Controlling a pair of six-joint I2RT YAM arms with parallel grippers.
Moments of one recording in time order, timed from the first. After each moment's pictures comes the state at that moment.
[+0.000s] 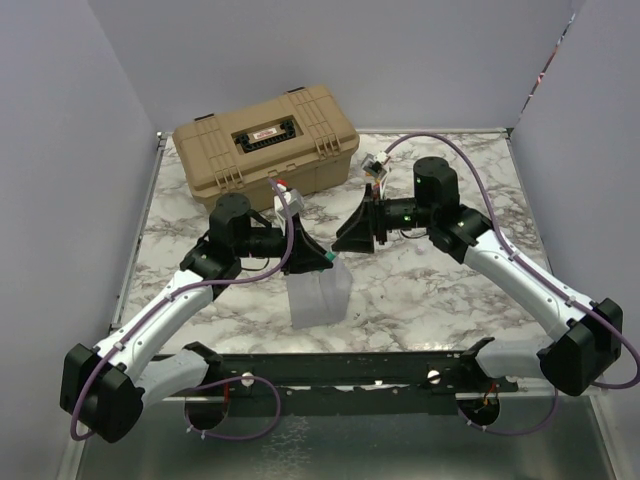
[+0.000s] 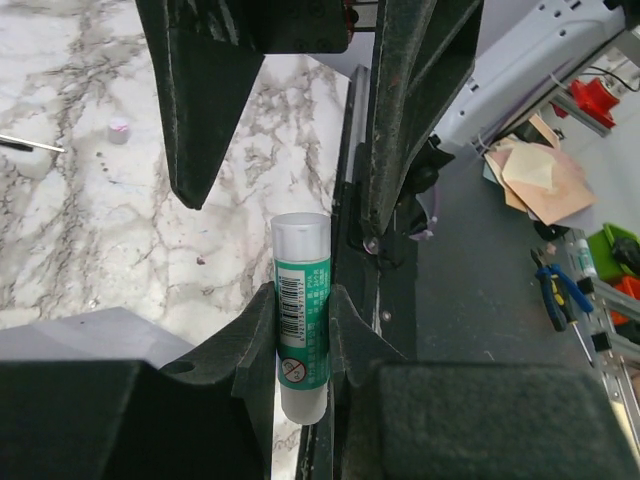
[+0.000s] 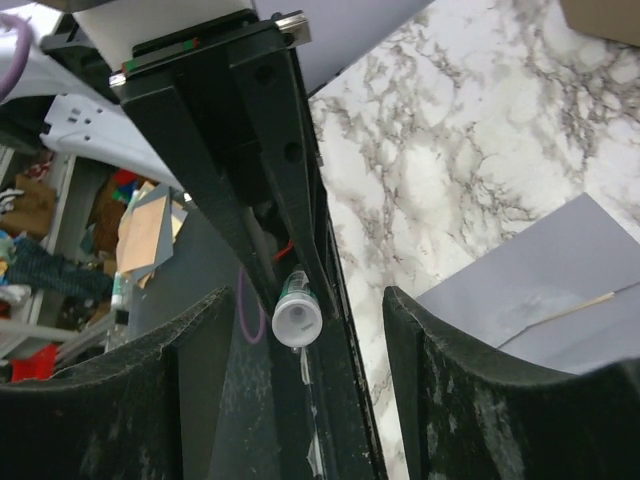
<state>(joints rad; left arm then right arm) -0.52 1.04 0.79 0.06 0.97 -0.30 0.59 1.28 1.13 -0.15 -0.88 0.37</state>
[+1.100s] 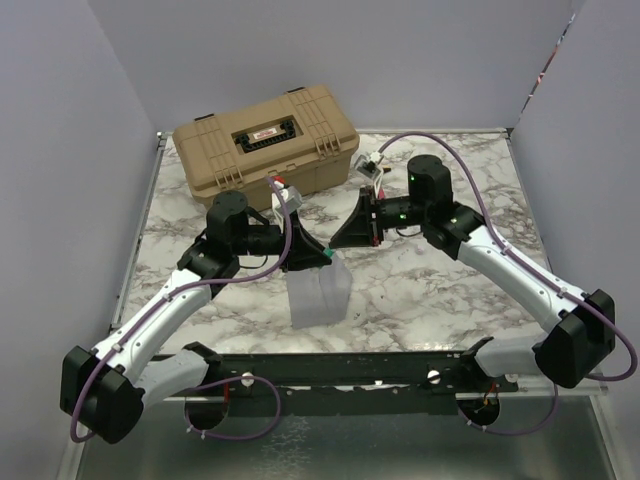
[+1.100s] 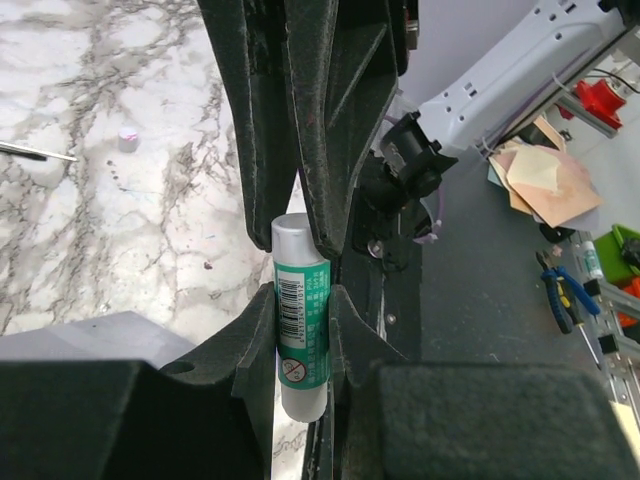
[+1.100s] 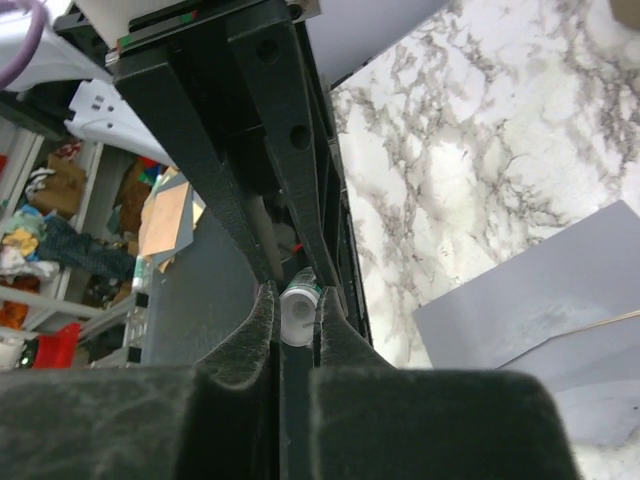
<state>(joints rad) -0.52 1.04 0.81 0.05 1.01 -0.28 0.60 1.33 1.14 -0.12 -1.01 0.37</state>
